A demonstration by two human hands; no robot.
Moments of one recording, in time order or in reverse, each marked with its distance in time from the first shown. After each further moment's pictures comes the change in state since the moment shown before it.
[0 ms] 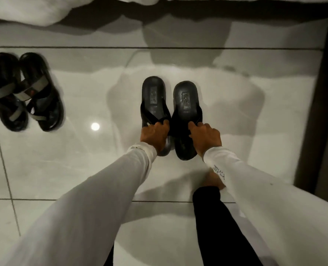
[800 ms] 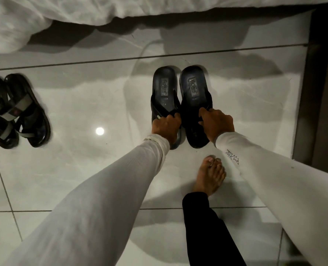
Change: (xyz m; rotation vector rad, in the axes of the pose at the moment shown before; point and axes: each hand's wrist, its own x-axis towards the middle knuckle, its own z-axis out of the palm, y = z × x) left_hand 0.065 0.091 -0.034 0.103 0.038 0.053; right_hand 0.036 0.105 -0.037 0.068 0.067 0.058
